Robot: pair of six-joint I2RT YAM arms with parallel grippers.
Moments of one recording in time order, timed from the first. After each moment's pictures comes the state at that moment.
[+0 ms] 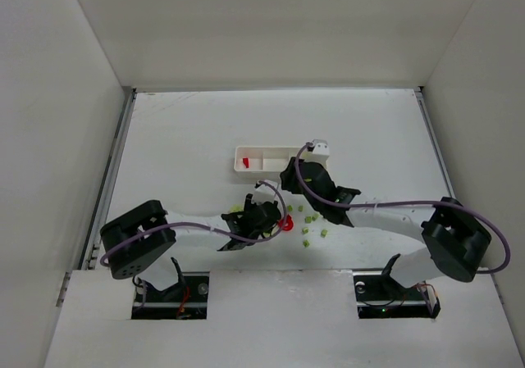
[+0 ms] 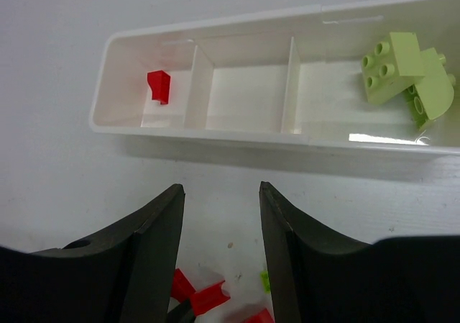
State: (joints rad) left arm -1.11 1.50 0.56 0.11 -0.58 -0.56; right arm 0.88 1.44 0.76 0.20 0.50 0.68
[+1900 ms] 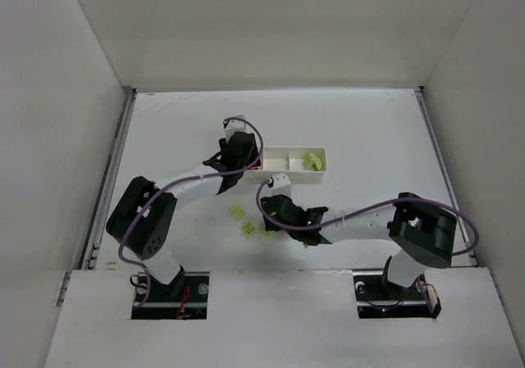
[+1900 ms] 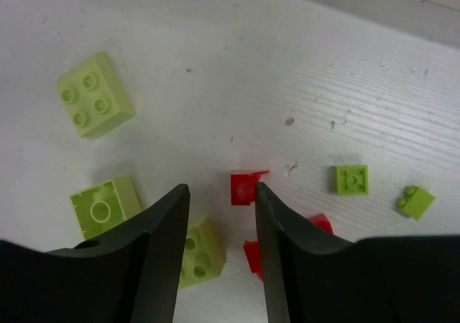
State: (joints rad) left arm -0.61 1.64 0.93 0.07 -0.40 -0.54; right arm 1.15 1.62 0.80 0.06 0.49 0.63
